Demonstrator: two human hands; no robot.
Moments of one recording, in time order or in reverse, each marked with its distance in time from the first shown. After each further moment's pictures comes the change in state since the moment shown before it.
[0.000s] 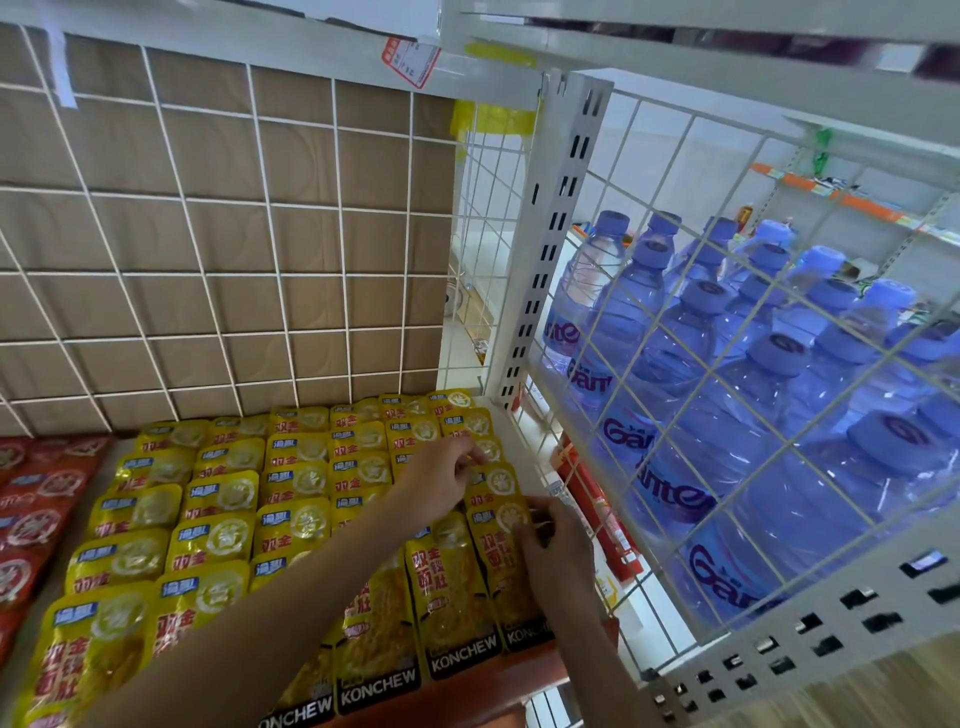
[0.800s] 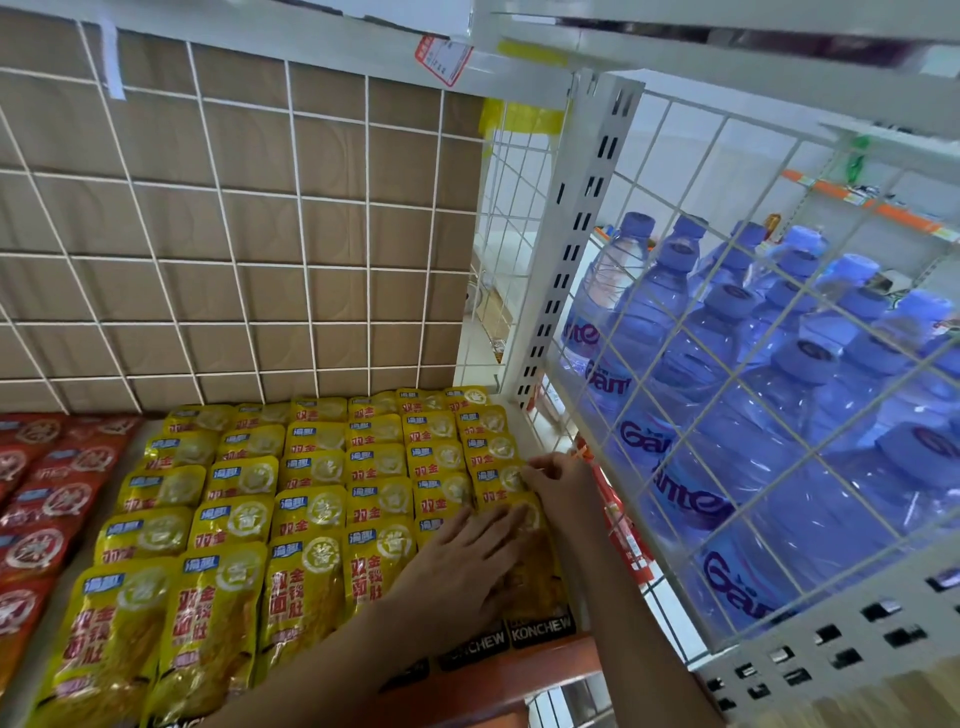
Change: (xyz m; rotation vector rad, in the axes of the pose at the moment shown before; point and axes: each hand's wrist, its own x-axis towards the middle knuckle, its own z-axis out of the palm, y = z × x) left_hand -0.083 0.000 0.033 0.680 -0.229 0.378; right_hand 0.054 -0.026 -0.002 0.013 -0.082 0.001
